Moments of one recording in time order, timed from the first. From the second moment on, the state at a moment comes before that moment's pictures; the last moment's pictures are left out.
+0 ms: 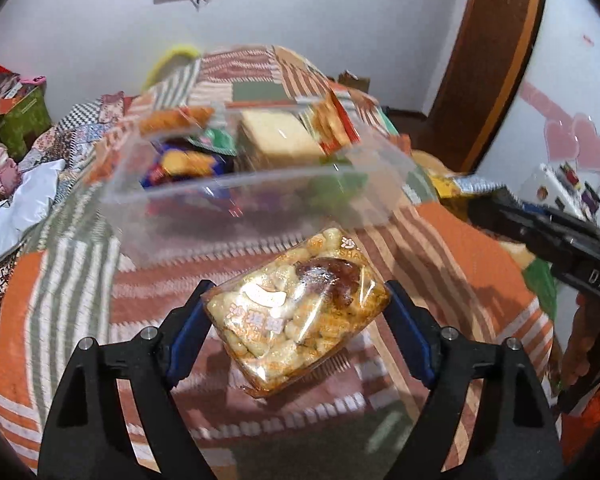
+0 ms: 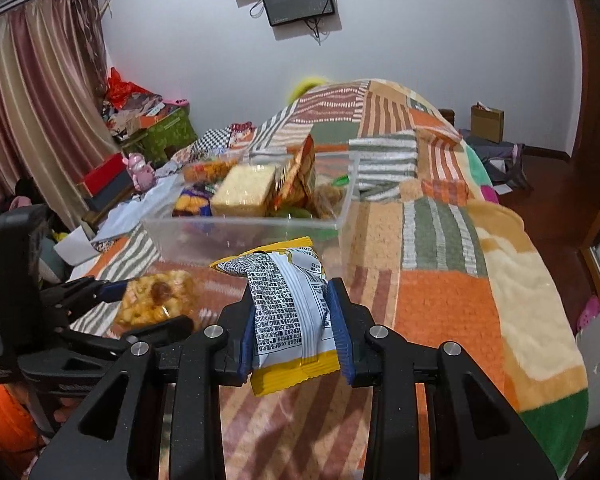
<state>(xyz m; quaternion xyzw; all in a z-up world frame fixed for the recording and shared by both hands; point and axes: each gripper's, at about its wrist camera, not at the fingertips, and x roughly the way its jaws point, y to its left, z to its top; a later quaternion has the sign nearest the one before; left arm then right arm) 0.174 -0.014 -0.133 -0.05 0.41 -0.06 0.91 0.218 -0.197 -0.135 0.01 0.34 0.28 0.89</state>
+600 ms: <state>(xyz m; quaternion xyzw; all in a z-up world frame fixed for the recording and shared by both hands) 0.252 0.048 -0.101 -0.08 0.36 -0.02 0.93 0.292 -0.159 -0.118 0.02 0.32 0.25 0.91</state>
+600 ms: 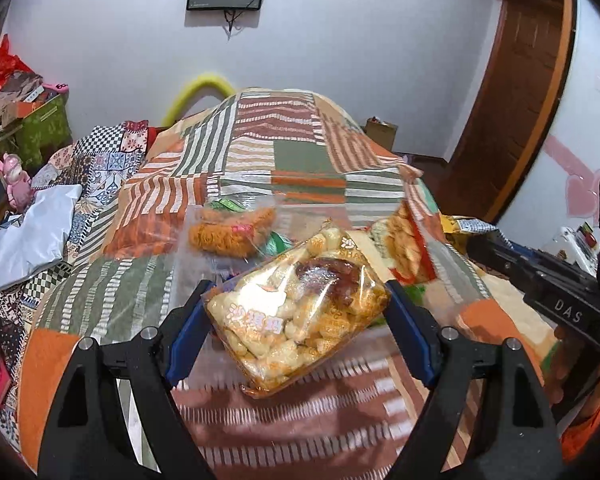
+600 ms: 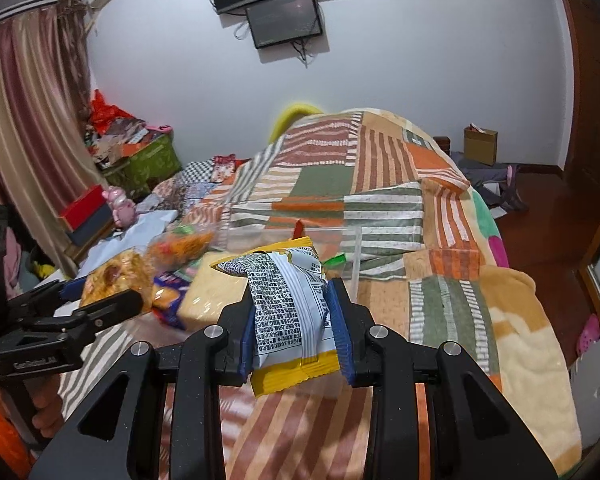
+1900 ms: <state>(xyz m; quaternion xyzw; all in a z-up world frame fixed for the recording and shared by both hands) 0.242 0.046 -0.102 -0.06 0.35 -0.02 0.93 0.287 -0.142 -0.127 -0.02 0.33 0.25 0.91</state>
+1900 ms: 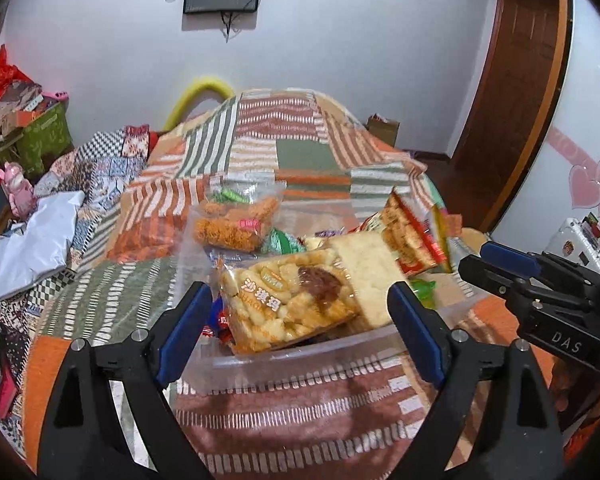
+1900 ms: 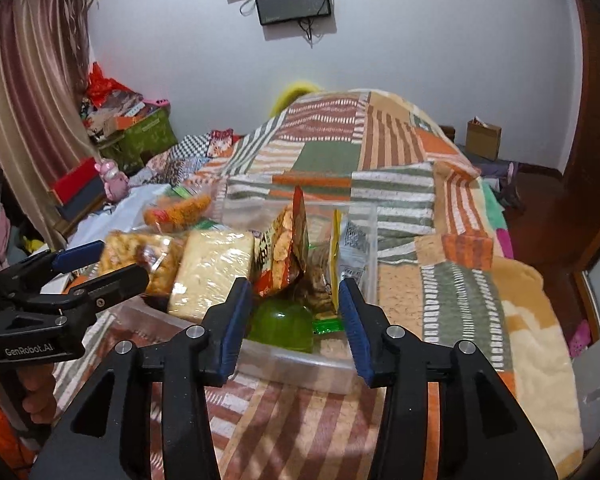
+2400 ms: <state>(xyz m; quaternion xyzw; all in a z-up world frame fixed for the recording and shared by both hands) 0.129 0.031 -0.008 -0.05 0.23 -0.02 0.97 0.191 -0.166 -0.046 -0.03 0.22 0.28 0.93</state>
